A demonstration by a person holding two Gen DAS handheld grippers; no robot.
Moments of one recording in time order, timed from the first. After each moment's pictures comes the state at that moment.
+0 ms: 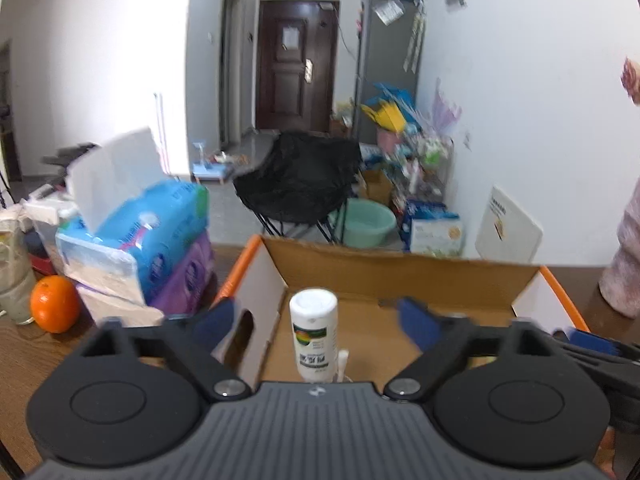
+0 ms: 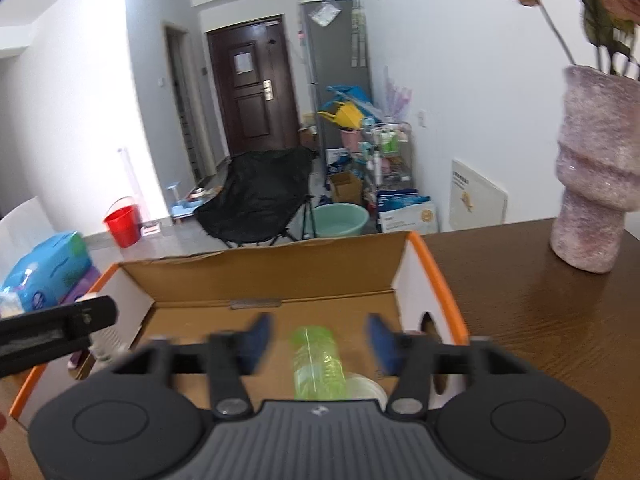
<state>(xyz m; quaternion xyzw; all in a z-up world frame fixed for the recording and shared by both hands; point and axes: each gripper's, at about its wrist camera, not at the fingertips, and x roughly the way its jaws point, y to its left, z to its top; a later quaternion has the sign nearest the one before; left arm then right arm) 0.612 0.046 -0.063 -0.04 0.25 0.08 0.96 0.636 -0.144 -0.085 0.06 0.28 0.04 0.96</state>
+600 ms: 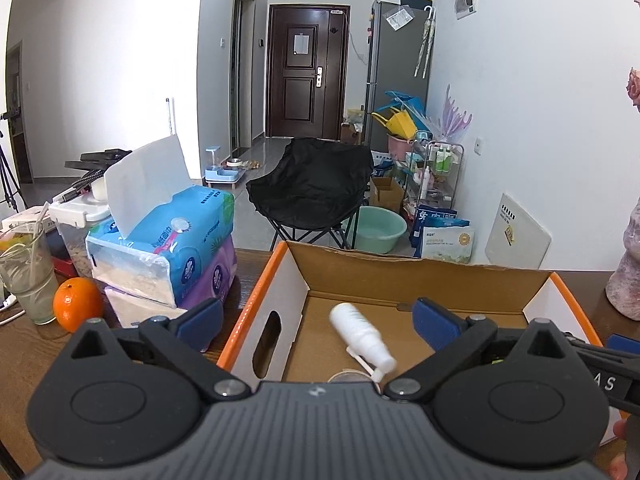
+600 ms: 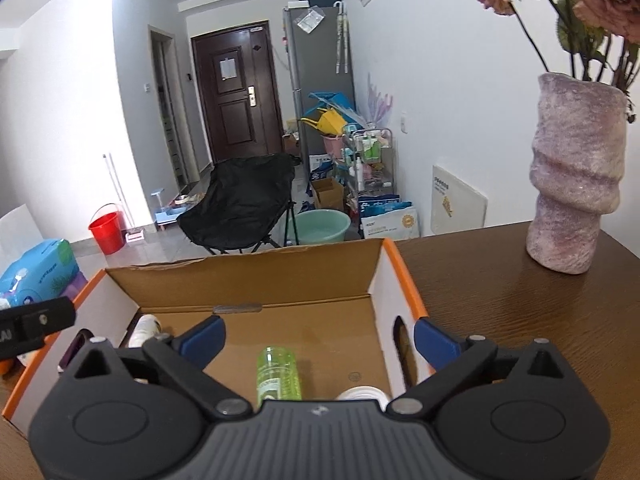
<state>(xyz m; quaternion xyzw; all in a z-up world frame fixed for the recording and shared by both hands) 0.598 0.057 -0.056 -0.04 0.25 0.09 0.96 0.626 -0.154 -0.083 0.06 0.28 0.02 0.96</state>
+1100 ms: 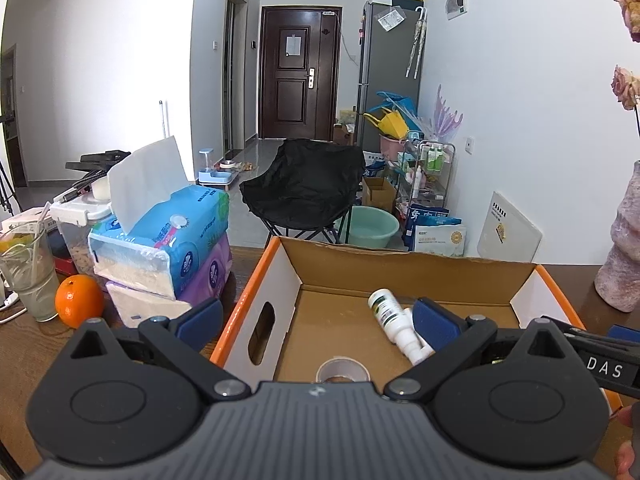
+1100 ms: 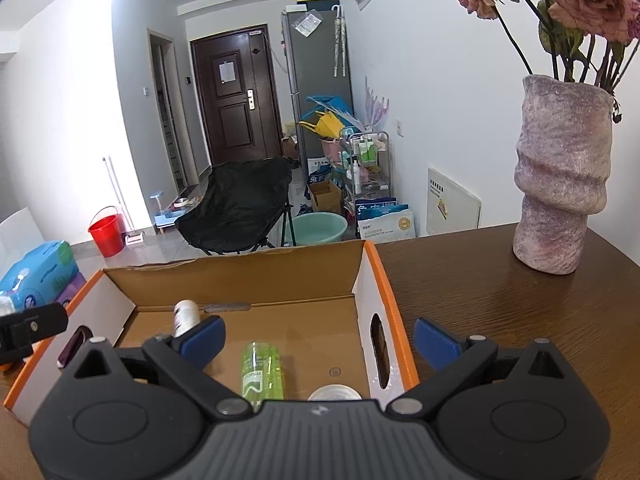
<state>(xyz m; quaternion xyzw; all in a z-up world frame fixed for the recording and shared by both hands) 0.583 0.052 -0.054 -0.04 0.25 0.08 0.96 0.613 -0.168 -0.078 0.05 0.27 0.02 0.96</state>
